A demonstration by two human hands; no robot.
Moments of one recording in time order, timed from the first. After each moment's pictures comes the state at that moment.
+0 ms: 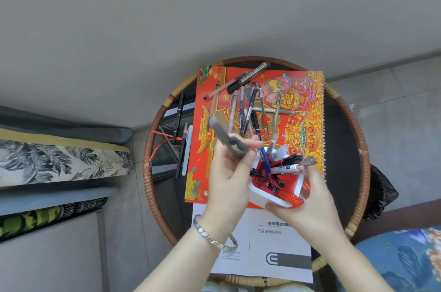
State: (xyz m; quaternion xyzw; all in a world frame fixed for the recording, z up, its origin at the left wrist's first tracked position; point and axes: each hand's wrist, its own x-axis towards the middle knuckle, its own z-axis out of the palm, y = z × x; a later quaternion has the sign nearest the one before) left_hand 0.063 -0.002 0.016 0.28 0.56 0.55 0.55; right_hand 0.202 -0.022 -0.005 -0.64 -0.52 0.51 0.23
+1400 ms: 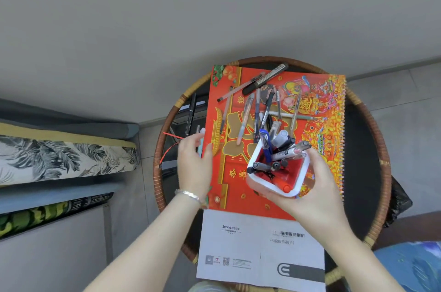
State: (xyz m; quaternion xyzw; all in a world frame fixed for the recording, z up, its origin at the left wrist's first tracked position) left_hand -0.024 0.023 -0.061 0.36 0.81 0.30 0.35; right_hand 0.176 0.008 -0.018 -0.66 -0.52 0.50 0.20
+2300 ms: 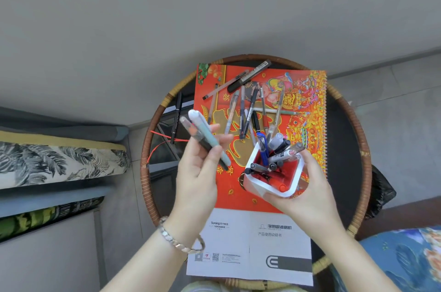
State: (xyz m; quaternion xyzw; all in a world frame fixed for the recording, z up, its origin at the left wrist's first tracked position) left_hand 0.019 0.005 0.024 0.31 0.62 0.49 0.53; right_hand 0.196 -0.005 -0.012 -0.67 -0.51 0.50 0.21
